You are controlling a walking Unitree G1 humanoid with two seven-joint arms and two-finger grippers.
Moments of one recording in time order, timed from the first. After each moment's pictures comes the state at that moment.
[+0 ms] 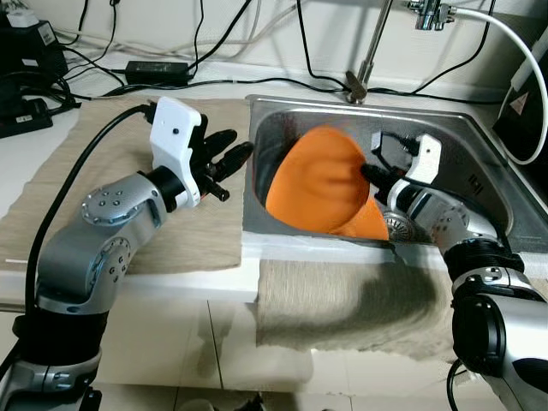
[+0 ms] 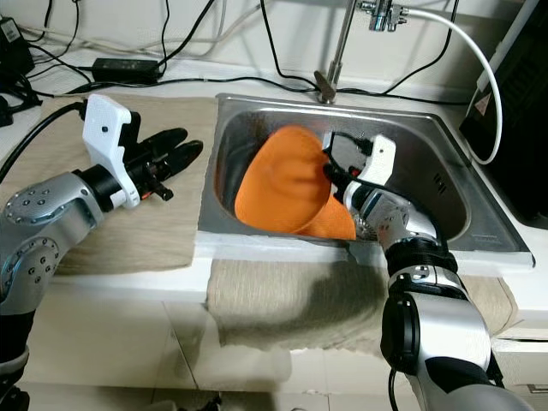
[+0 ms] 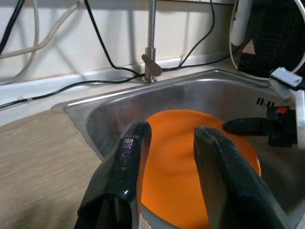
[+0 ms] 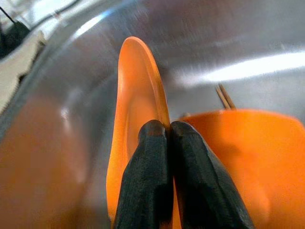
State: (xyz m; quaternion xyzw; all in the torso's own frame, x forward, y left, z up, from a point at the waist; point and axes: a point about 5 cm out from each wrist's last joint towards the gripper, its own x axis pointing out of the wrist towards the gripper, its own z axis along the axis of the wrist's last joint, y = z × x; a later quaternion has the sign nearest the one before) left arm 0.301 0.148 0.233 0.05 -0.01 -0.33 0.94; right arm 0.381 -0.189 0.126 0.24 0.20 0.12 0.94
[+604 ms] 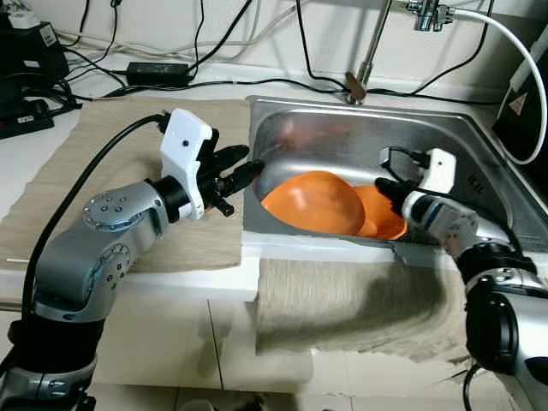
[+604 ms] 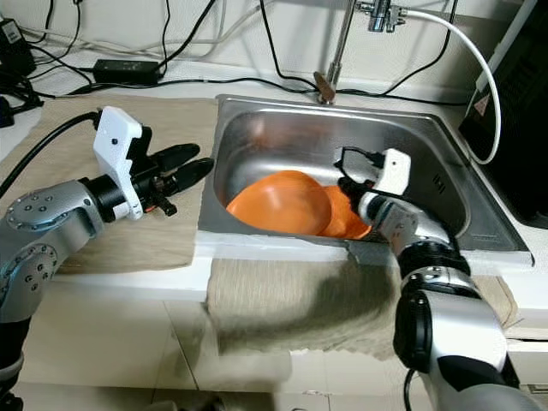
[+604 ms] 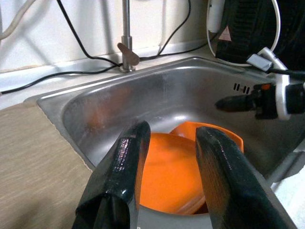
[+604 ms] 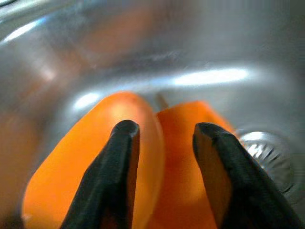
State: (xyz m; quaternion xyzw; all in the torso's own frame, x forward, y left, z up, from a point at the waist) left arm 0.293 0.146 0.230 0.05 0.01 -0.36 0.93; right arm 0.379 -0.230 0.135 0.17 0.20 0.05 0.97
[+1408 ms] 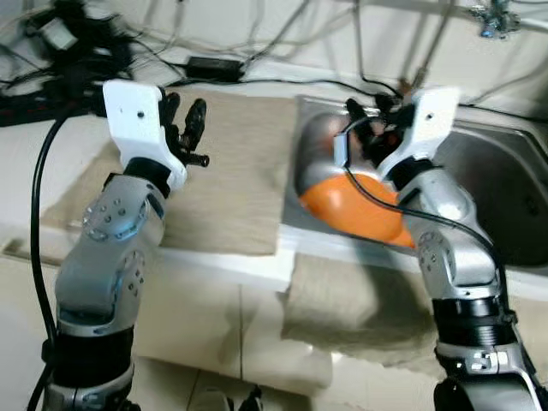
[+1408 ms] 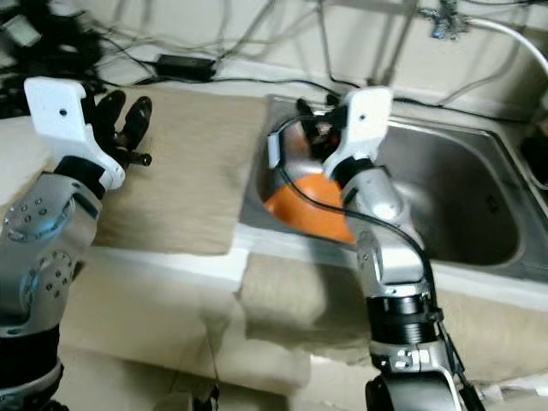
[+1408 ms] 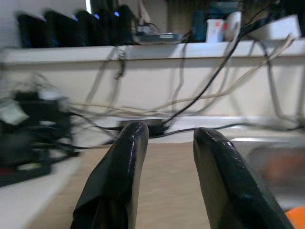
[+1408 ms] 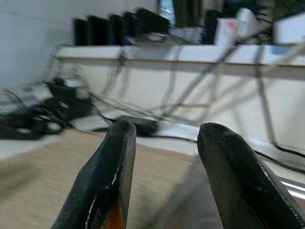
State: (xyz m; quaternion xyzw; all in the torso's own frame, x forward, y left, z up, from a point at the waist) left arm 0.289 0.153 0.246 0.07 -0.13 -0.07 0.99; right arm 0.324 -0.128 0.229 0.03 -0.14 0.17 0.97
